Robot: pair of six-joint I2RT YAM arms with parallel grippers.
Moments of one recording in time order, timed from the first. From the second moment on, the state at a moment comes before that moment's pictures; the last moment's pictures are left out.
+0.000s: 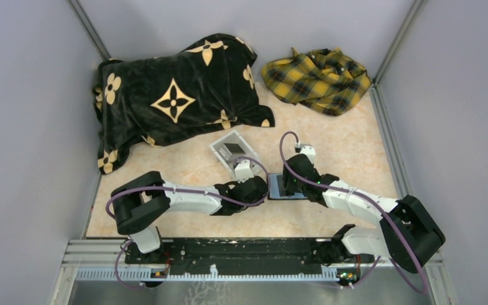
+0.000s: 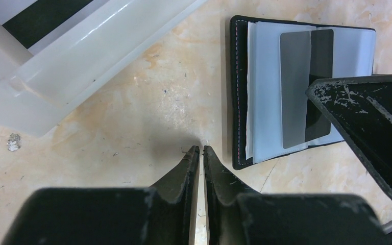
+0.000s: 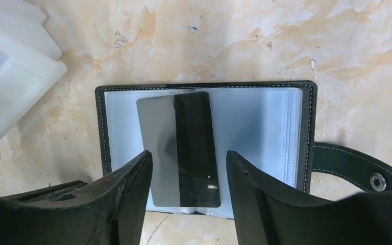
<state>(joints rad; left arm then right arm) -1.19 1.73 0.81 0.00 -0.46 -1.13 0.67 1.19 0.51 -0.19 0.28 0.65</state>
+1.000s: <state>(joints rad) -1.19 1.77 0.85 0.01 -0.44 -1.11 0.62 1.21 0.46 -0.08 0.18 0.69</state>
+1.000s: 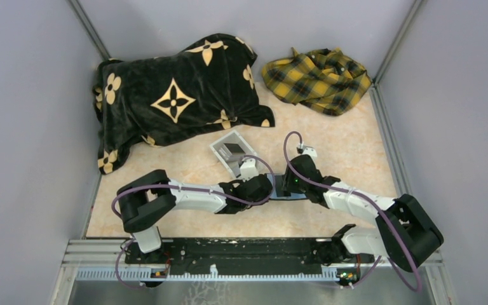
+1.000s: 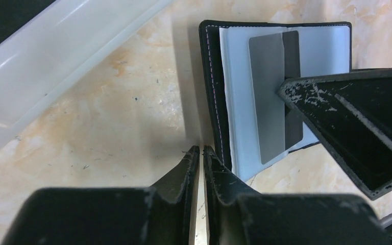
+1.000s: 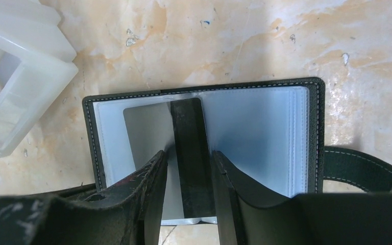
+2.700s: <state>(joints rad) -1.20 1.68 0.79 0.02 -0.38 -1.12 0.66 1.11 0.50 -0.15 0.15 0.70</state>
